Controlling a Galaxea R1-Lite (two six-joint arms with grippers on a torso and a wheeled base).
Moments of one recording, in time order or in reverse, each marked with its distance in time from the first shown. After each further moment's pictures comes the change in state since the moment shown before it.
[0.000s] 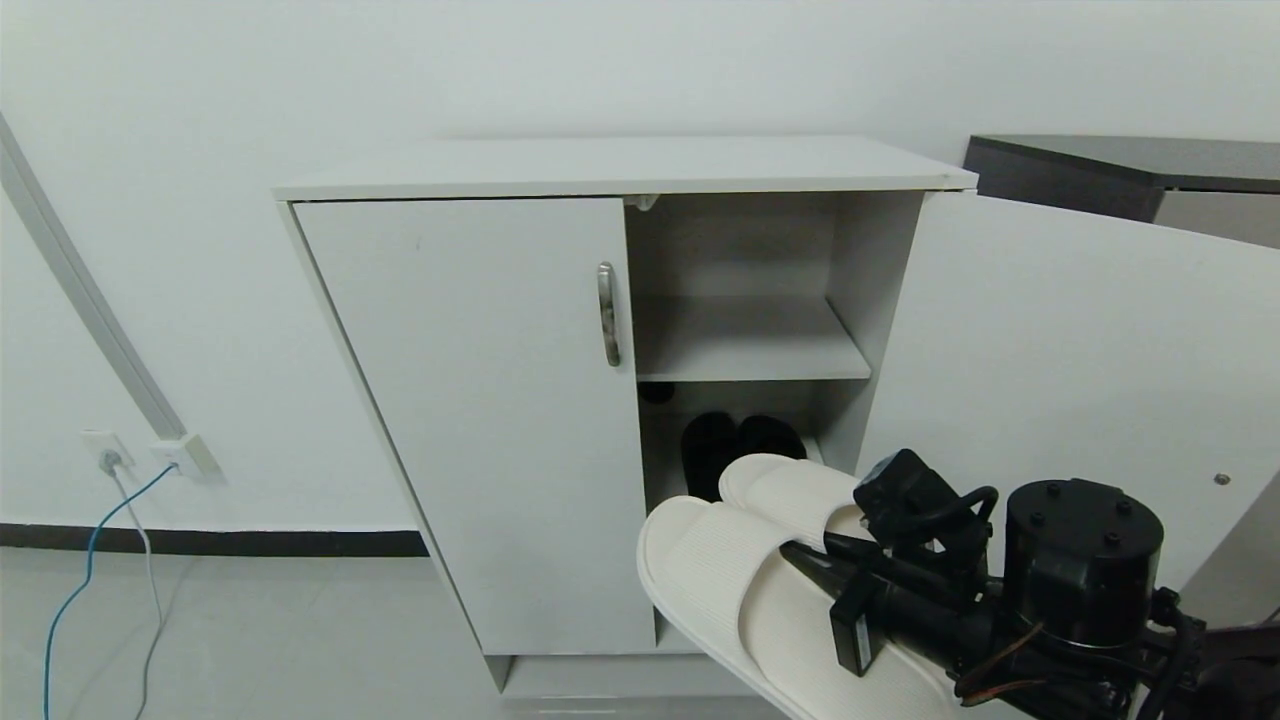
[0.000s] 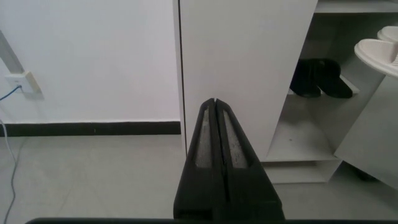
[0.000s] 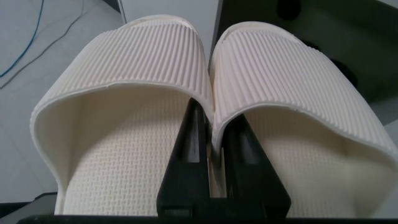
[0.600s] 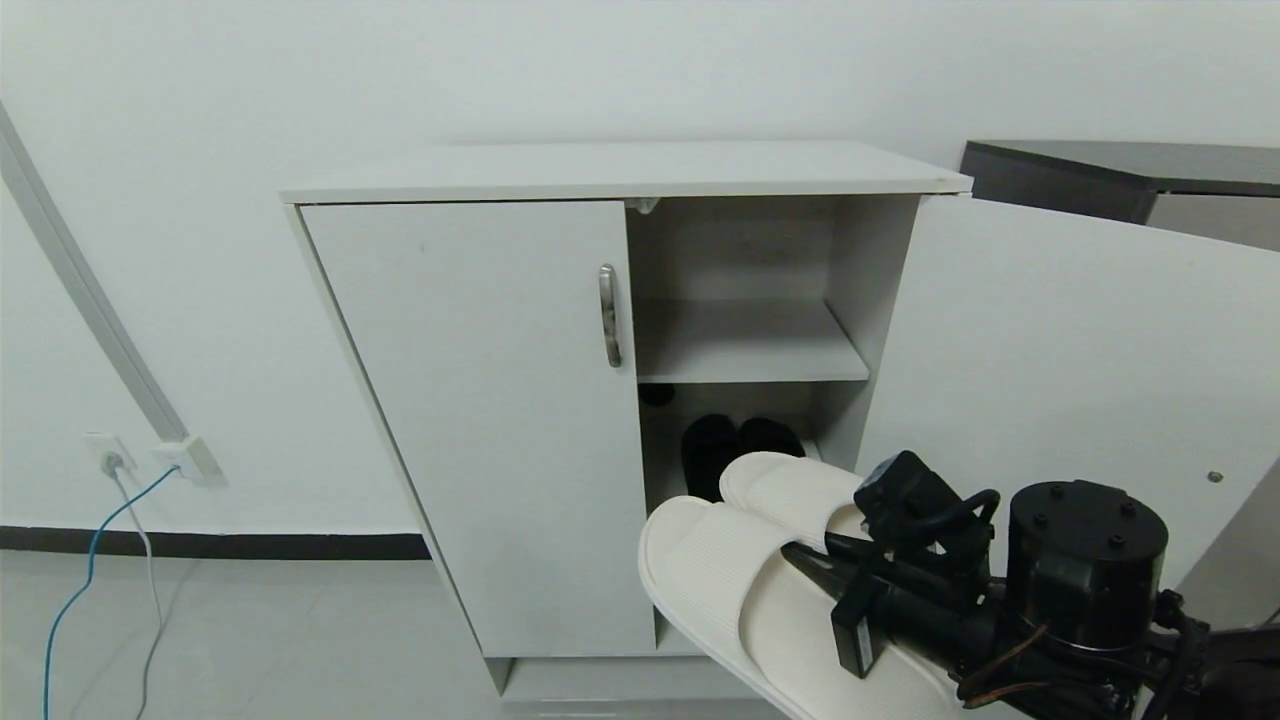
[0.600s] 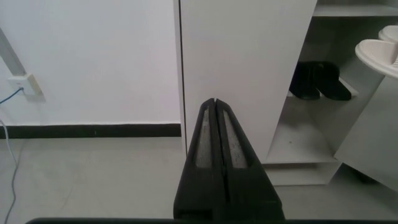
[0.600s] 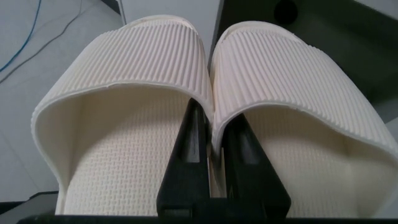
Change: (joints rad) left arm 0.000 0.000 0.000 0.001 0.000 0.000; right arm 0.001 0.000 0.004 0.000 0.000 -0.017
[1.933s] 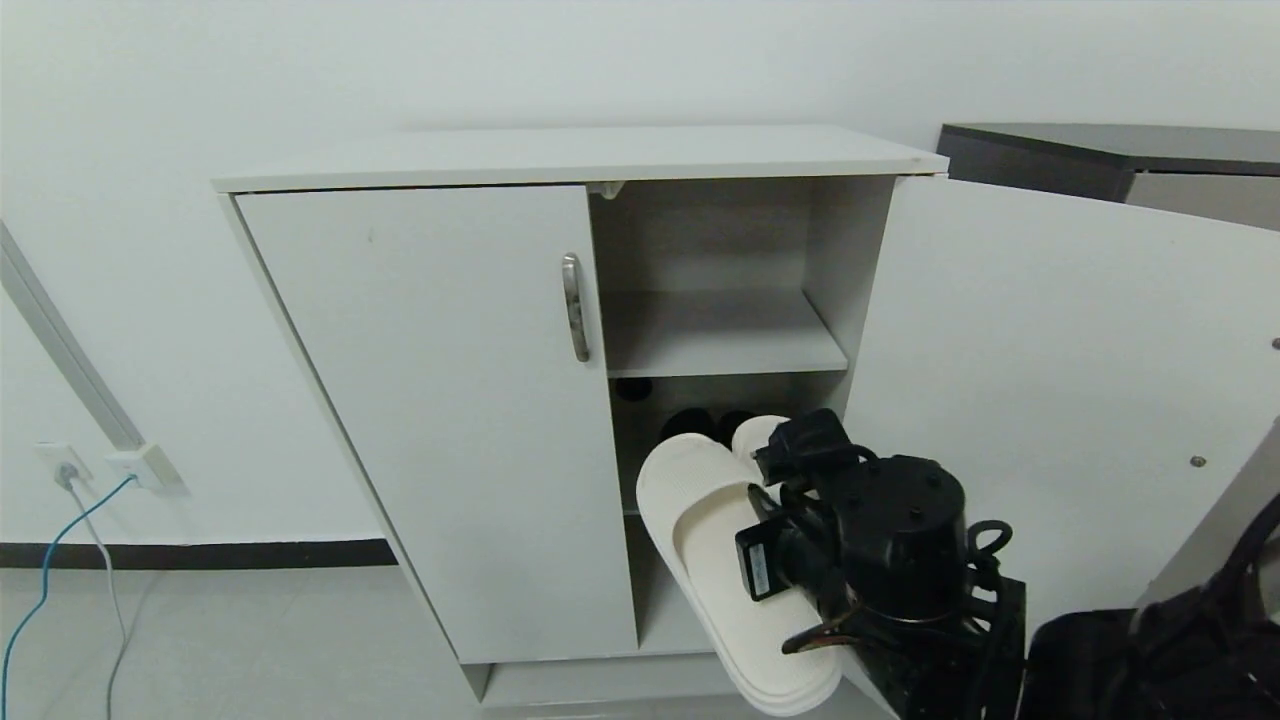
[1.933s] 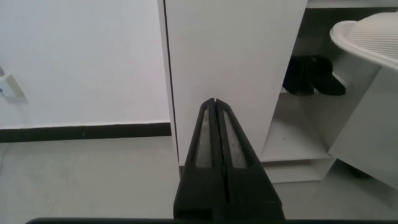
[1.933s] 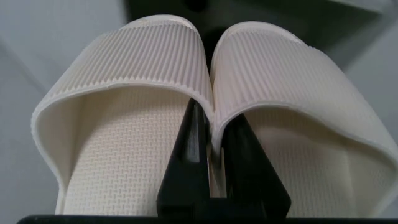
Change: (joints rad) left arm 0.000 0.000 0.000 -0.001 0.000 0.001; right arm 0.158 0.136 -0.338 0.236 -0.578 0.159
